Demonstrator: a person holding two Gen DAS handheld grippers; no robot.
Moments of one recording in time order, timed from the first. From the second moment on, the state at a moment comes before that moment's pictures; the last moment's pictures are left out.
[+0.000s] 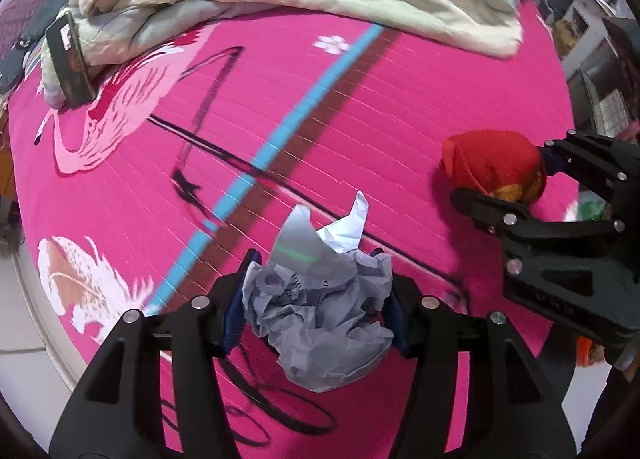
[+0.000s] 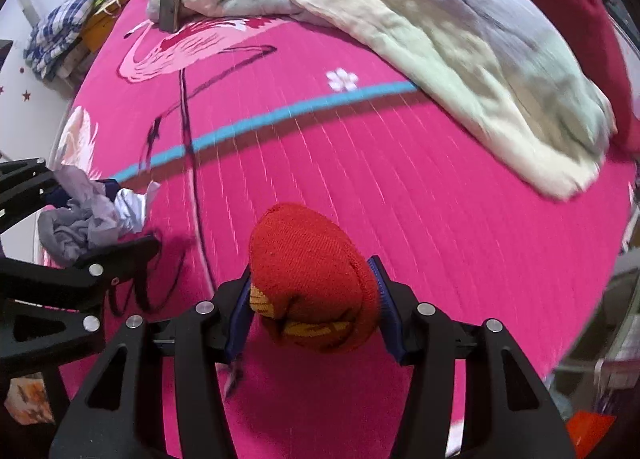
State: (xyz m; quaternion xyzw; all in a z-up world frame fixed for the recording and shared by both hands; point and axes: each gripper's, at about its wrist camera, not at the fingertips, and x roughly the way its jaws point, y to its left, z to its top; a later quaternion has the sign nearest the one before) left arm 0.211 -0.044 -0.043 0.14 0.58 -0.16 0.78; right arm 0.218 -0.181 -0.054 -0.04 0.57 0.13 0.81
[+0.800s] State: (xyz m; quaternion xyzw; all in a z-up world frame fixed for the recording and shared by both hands) left arm 0.123 -0.143 -0.041 0.23 0.57 -0.22 0.76; right arm 0.086 -0.274 -0.042 0.03 0.57 0.06 0.82
